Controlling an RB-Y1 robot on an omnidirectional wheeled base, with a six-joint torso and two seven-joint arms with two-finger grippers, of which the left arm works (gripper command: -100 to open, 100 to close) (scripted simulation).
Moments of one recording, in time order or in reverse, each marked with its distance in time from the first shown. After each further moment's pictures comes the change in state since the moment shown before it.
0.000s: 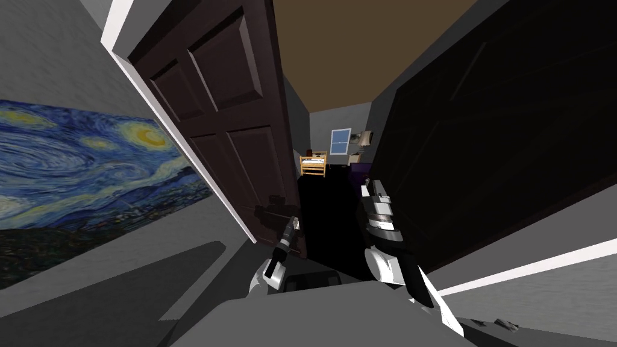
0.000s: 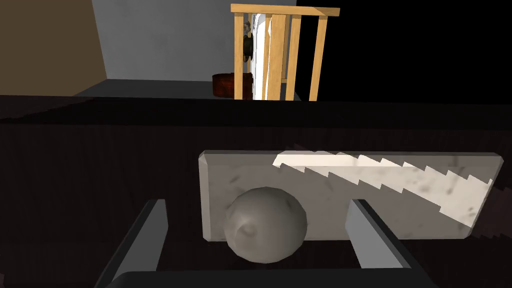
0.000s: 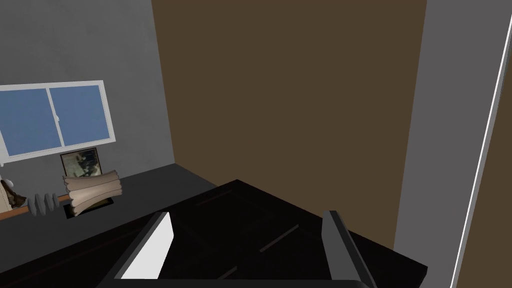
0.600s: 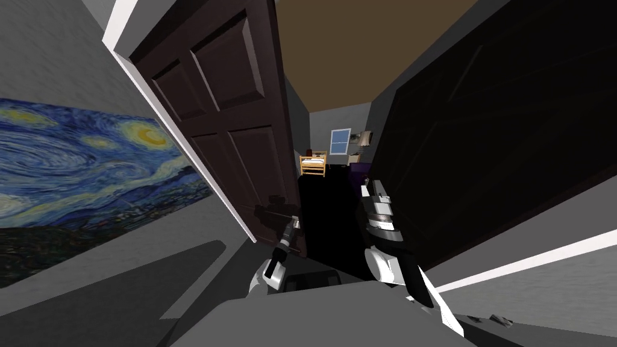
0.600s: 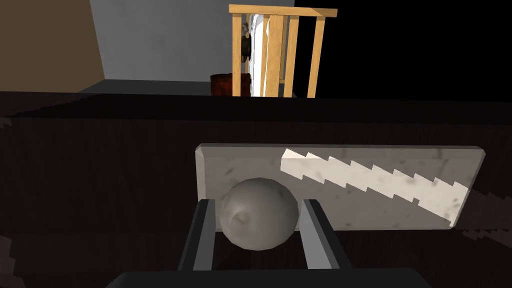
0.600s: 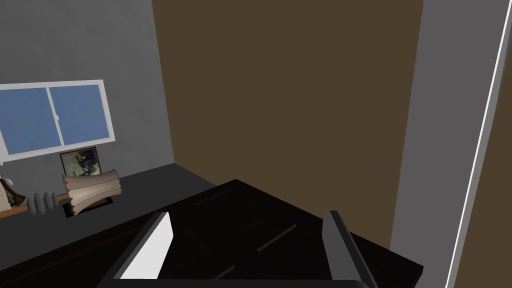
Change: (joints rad) arm 0.001 0.001 0.000 0.001 0.000 0.004 0.000
